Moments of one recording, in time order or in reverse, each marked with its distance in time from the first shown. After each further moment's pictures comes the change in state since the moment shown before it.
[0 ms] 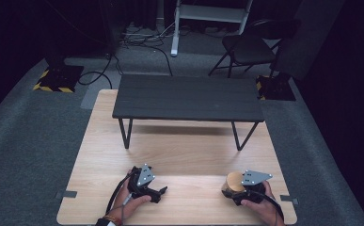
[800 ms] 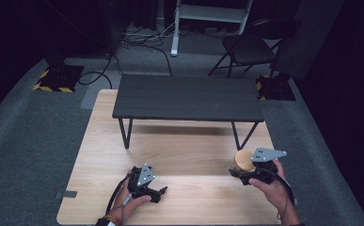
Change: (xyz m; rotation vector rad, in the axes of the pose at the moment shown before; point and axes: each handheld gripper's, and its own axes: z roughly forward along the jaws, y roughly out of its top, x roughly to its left) left arm 0.000 0.000 0.000 0.000 0.000 0.000; right arm -0.011 0.089 -0.051 -0.005 -0.091 0.070
